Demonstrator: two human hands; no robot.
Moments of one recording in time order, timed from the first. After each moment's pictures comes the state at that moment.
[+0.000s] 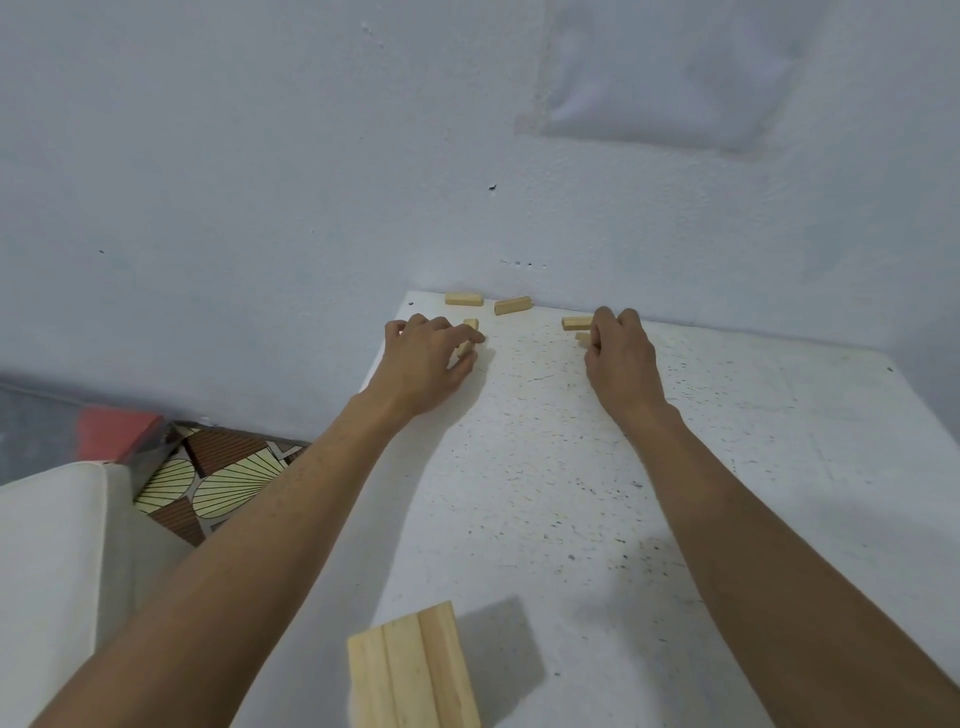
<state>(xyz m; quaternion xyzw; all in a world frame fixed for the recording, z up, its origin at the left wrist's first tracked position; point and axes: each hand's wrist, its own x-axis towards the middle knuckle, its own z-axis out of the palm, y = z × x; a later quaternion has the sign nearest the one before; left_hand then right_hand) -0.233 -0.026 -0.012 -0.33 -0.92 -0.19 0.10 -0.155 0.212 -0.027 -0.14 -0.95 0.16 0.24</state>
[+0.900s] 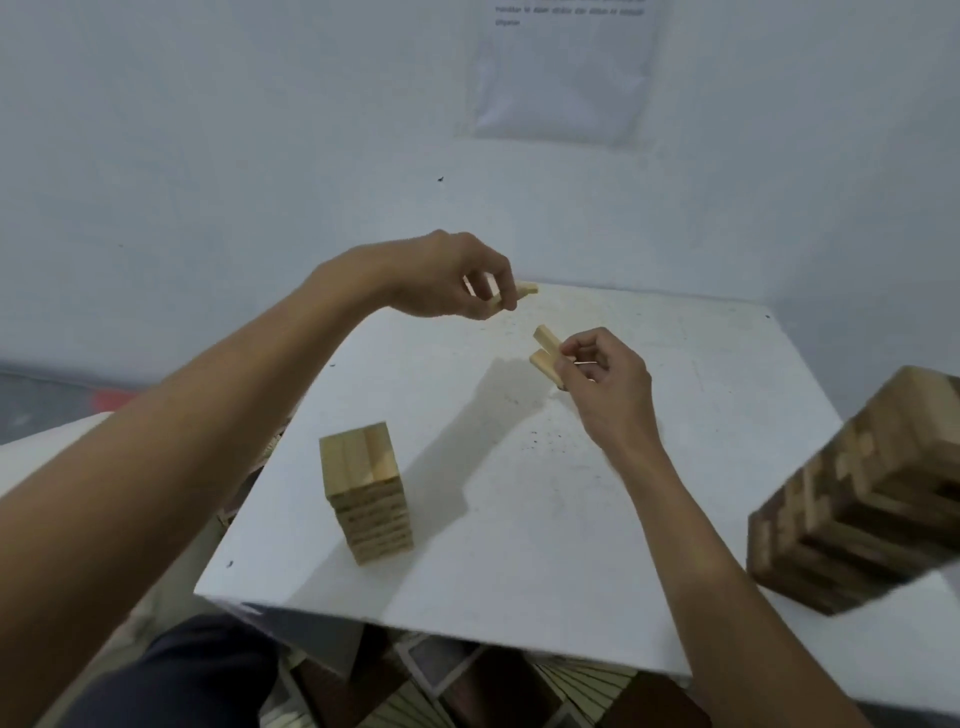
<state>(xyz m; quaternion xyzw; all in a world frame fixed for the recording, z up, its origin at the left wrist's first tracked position) -0.082 -0.006 0.165 -0.45 -0.86 -0.16 -0.15 0.046 0.162 0.032 -0.16 -0.78 0.54 0.28</state>
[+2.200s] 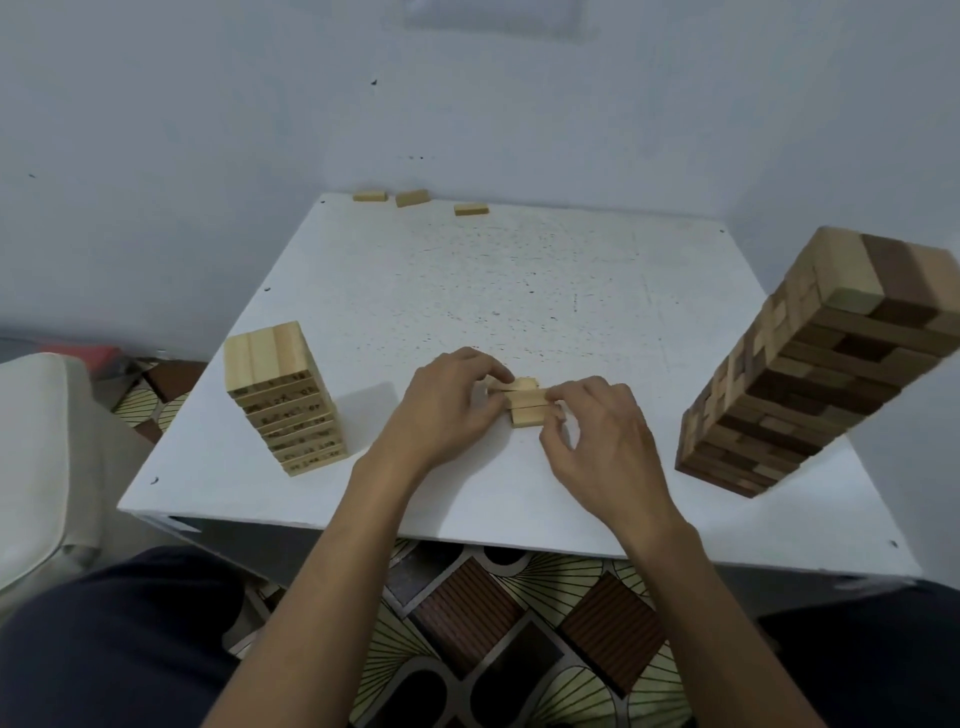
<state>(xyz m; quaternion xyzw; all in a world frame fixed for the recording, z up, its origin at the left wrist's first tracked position) 0.055 0.021 -0.021 -0.36 -0.87 -0.32 -0.06 0.177 0.167 -0.037 -0.12 -0.94 0.20 0.23</state>
